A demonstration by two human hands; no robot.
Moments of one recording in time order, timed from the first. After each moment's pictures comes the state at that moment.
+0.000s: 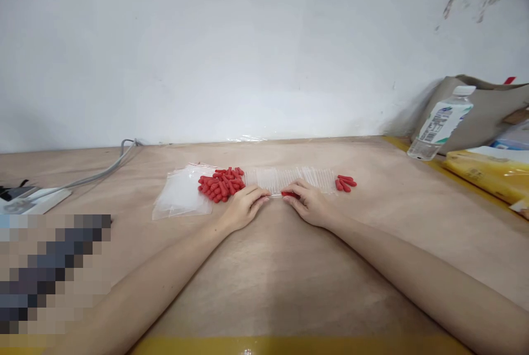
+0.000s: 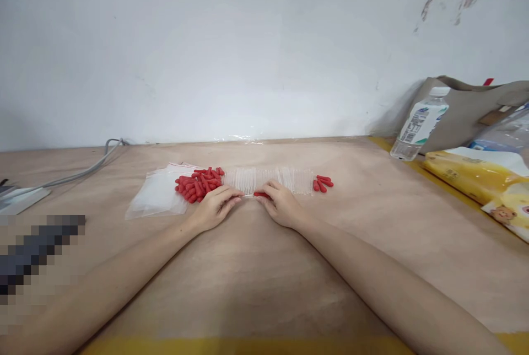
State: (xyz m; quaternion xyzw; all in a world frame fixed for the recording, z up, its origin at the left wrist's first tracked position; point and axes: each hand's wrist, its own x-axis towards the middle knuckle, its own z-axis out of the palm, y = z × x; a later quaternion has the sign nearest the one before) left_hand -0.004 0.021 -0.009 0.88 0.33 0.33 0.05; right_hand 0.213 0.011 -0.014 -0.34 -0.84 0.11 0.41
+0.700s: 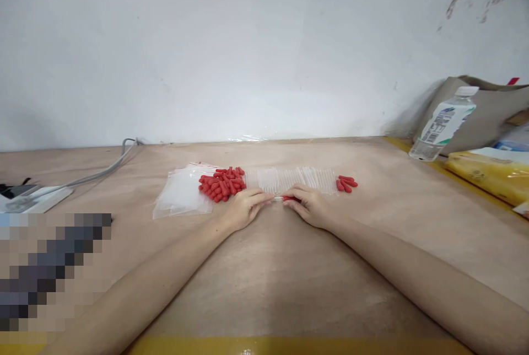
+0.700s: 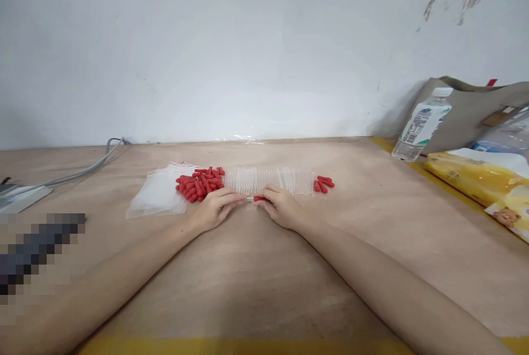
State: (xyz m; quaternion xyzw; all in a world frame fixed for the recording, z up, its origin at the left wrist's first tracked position) left_hand -0.006 0.024 -0.012 0.90 0.27 0.33 0.02; right_hand 0.214 0.011 -0.017 -0.31 -0.86 0.11 0.40
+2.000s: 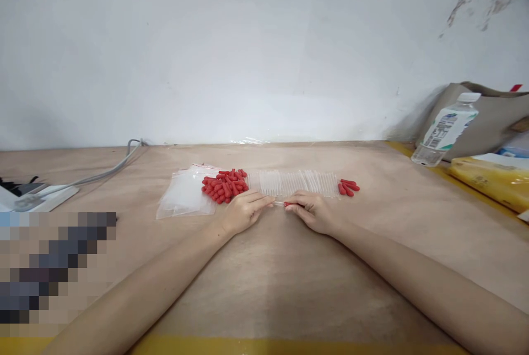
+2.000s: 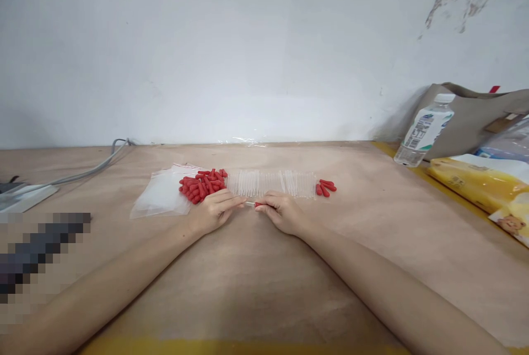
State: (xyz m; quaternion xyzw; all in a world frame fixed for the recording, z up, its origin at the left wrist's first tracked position) left_hand -0.009 0.020 -0.004 0.91 0.18 0.36 -0.11; right_hand 0.211 0.004 -0.015 -0.29 -0.85 0.16 0.41
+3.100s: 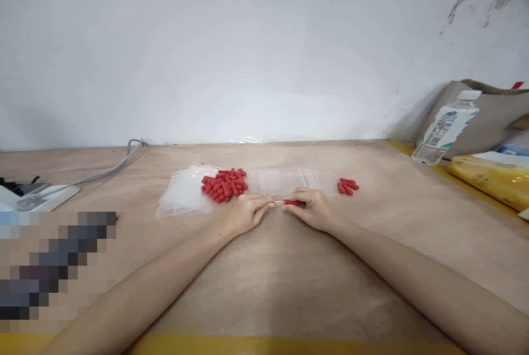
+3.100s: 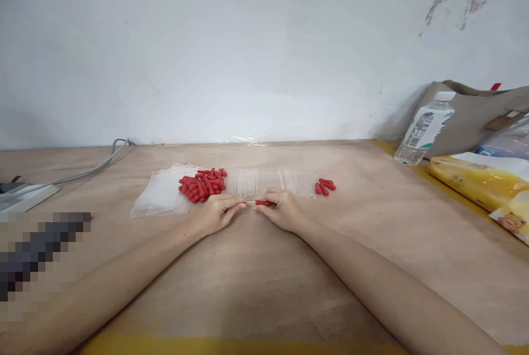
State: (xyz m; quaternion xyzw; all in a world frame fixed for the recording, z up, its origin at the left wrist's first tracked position) left_hand 0.002 0.011 -0.006 0.90 0.28 0.34 -0.01; right_hand 0.211 0.007 -0.016 -0.33 -0.83 0.15 0.43
